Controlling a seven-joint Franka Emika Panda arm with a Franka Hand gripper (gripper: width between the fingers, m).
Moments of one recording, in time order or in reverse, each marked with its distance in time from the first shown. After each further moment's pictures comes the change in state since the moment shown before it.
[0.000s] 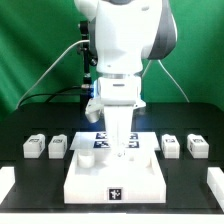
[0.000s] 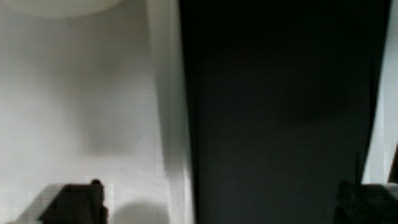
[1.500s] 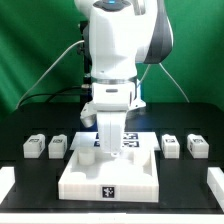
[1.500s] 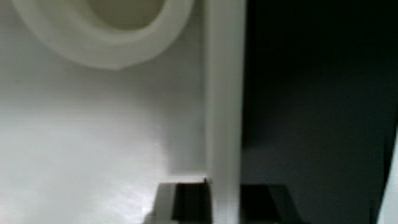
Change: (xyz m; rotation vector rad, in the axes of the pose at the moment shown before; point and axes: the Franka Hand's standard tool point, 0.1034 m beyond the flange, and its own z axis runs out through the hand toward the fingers) arm -0.004 0.004 0.001 -0.004 0.002 0.017
